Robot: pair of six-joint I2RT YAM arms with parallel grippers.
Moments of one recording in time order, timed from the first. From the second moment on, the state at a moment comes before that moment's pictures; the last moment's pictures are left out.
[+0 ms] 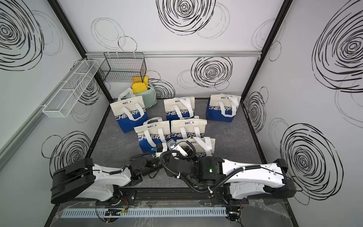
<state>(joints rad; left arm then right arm) -1.06 1.37 0.30 1.18 0.08 -0.32 1.53 1.18 1.20 -0.92 0.81 0.50</state>
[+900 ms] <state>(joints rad) -1.06 1.37 0.32 1.14 0.11 -0.32 1.48 1.19 1.21 -0.95 0.97 0.49</state>
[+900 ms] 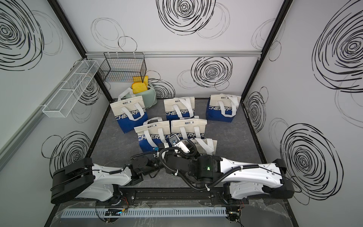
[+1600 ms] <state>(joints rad) -1.06 1.37 0.32 1.14 0.11 -0.31 1.46 1.29 1.27 -1.05 1.06 0.58</state>
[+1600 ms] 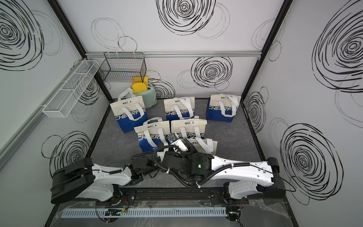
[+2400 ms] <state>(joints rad) -1.04 1.39 0.34 1.18 0.12 -0.30 1.19 1.06 1.29 -1.00 0.74 0.52</state>
